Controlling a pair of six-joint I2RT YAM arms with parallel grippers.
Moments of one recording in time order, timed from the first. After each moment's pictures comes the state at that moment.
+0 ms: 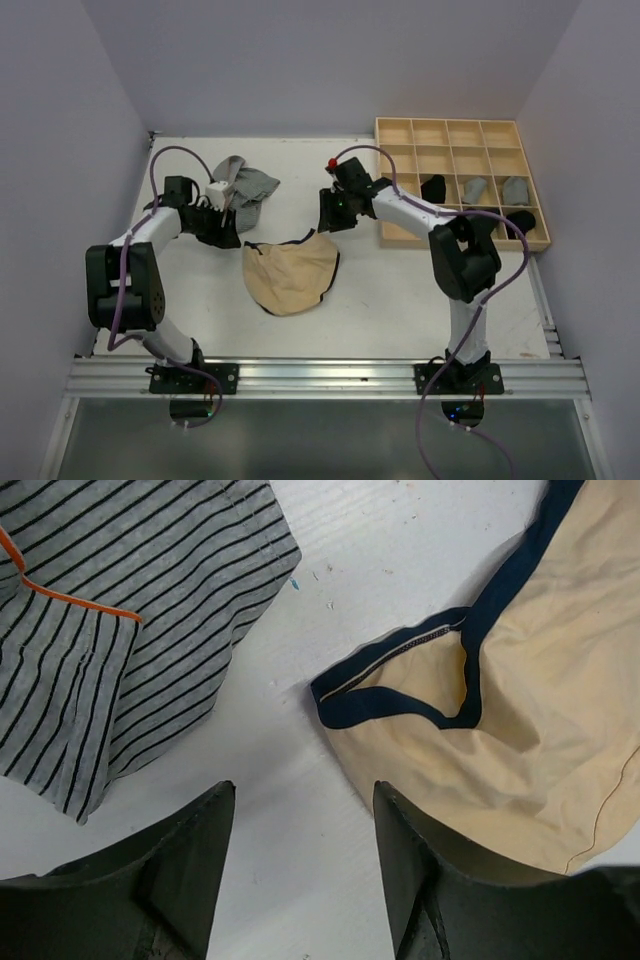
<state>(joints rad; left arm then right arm) 0.08 1.63 1.02 -0.51 0.56 0.34 0.57 1.97 1.50 -0.47 -0.20 0.45</state>
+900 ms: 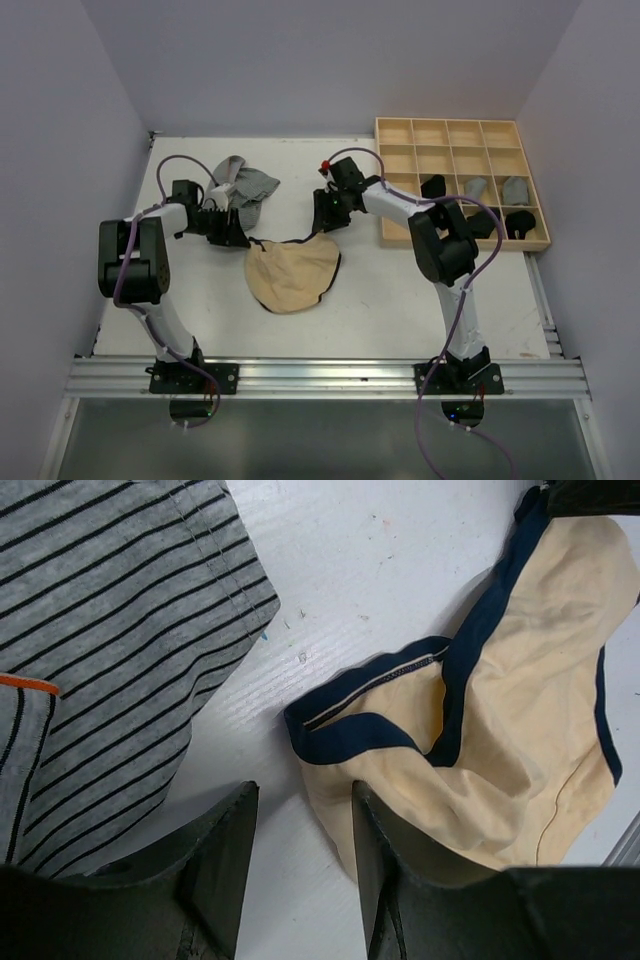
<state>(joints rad) 0.09 1.84 1.05 -0.42 0.74 0.24 0.54 2.21 1.66 -0.46 -0.29 0.39</state>
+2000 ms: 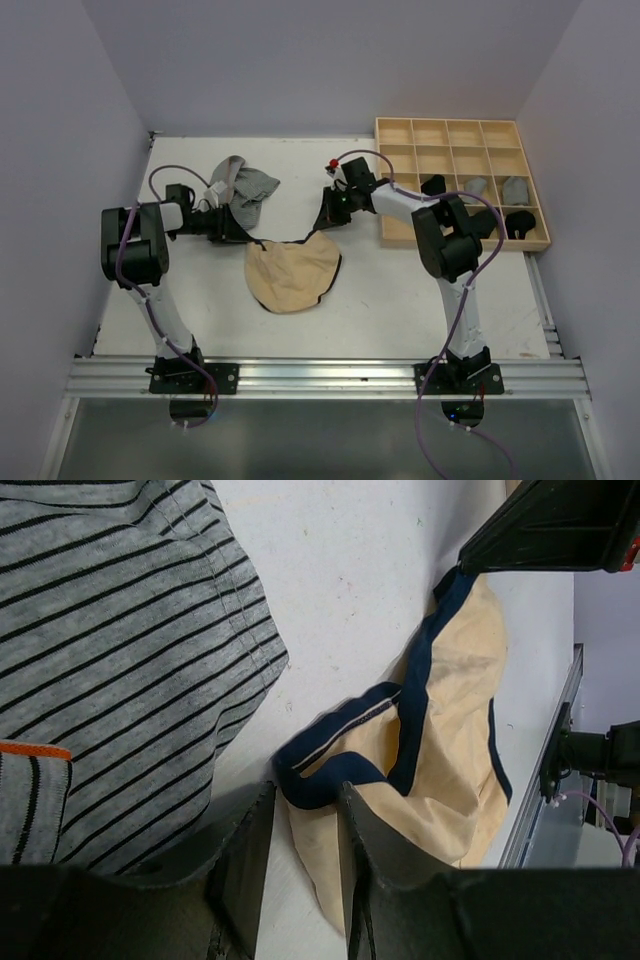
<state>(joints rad) 0.17 2.00 1.10 -0.33 1.02 0.12 0.48 2.22 1.60 -0.30 -0.54 0.46</state>
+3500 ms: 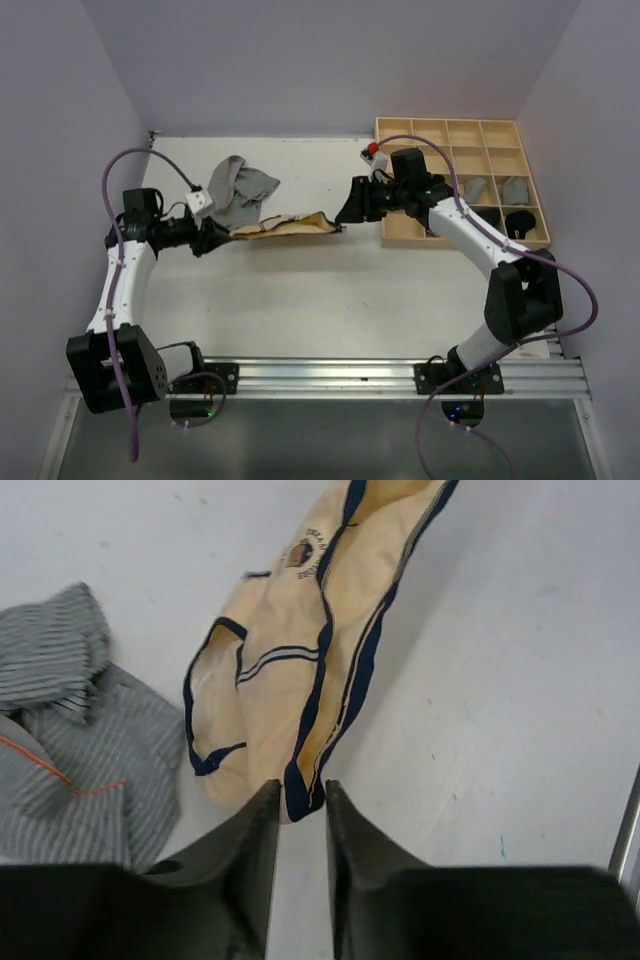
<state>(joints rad) 0.22 1.22 0.96 -0.62 1.07 0.78 0.39 1.62 1.28 -0.33 -0.64 0.36</state>
